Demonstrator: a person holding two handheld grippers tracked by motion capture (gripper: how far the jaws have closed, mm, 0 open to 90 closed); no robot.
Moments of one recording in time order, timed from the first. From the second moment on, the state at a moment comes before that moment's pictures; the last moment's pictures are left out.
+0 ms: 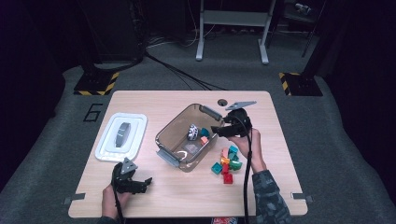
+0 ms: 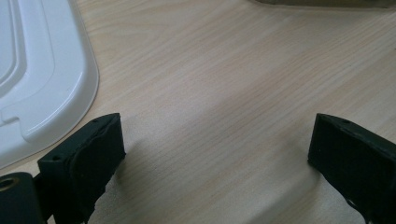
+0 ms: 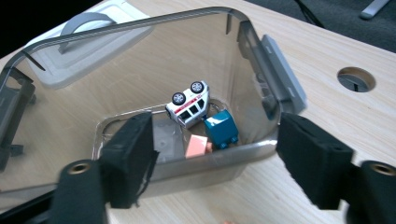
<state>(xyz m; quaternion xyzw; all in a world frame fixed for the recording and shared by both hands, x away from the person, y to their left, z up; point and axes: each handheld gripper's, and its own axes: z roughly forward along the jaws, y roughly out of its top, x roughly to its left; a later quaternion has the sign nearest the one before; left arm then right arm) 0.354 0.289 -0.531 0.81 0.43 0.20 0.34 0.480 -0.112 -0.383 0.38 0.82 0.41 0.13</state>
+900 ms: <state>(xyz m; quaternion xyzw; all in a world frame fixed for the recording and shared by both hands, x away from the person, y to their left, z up) 0.354 0.289 -0.531 0.81 0.43 0.20 0.34 0.466 -0.170 -0.460 0.45 0.82 0.34 0.12</state>
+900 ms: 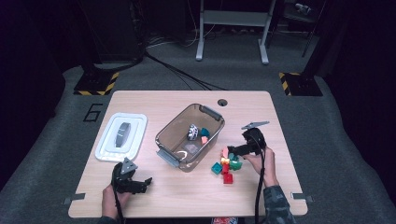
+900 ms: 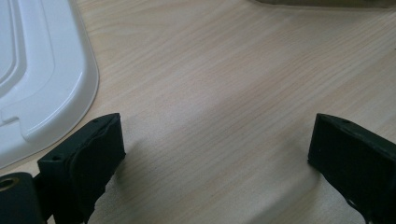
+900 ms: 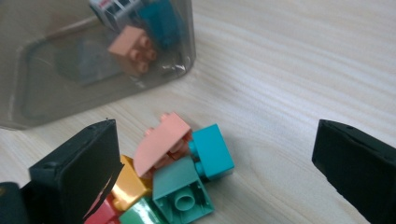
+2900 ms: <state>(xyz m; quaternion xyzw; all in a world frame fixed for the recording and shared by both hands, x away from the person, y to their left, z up) 0.355 0.290 -0.531 0.81 0.43 0.20 0.34 0.464 -0.167 -0.445 0.43 0.82 0.35 0.15</state>
